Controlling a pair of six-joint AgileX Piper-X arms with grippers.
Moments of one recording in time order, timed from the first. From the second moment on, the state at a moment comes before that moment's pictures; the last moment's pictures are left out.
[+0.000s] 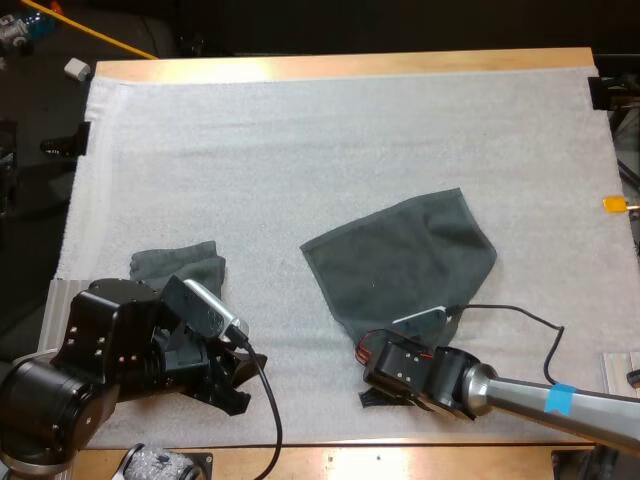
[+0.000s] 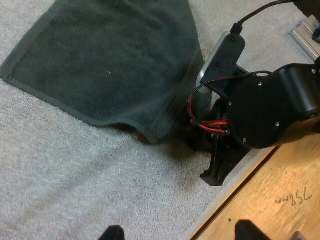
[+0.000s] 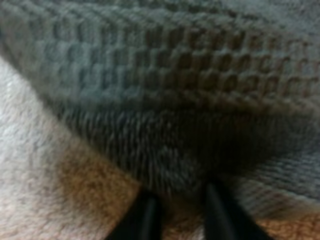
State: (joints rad) left arm -0.36 0.73 -1.09 1.46 0.49 -1.68; right arm 1.14 1.51 -0.70 0.65 0.20 -1.11
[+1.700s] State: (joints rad) left arm -0.36 1.14 -0.91 1.05 0.55 -1.64; right arm 1.24 1.22 -0.69 1.02 0.31 -1.03
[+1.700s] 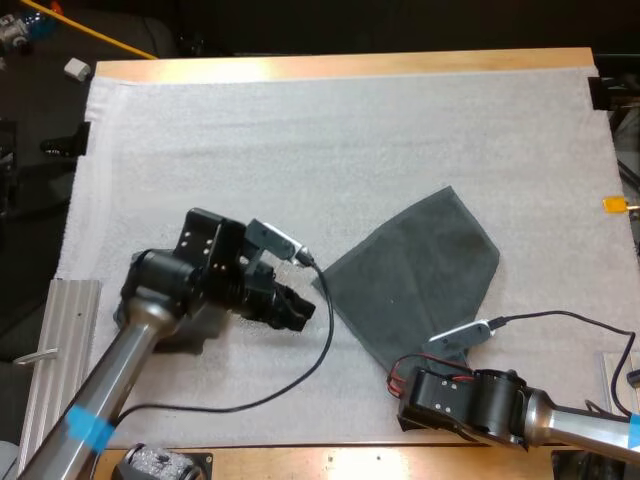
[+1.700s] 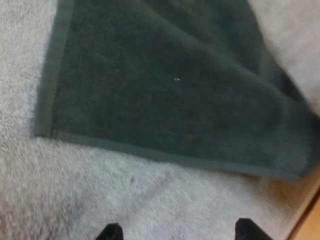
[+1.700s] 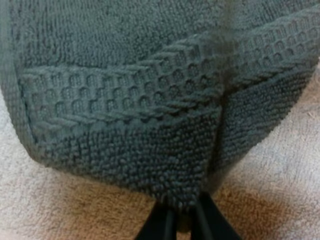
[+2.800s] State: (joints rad) left arm -0.46 1.60 -0.96 0.74 0.35 -1.66; right arm 1.25 1.22 -0.69 1.01 0.30 -1.00
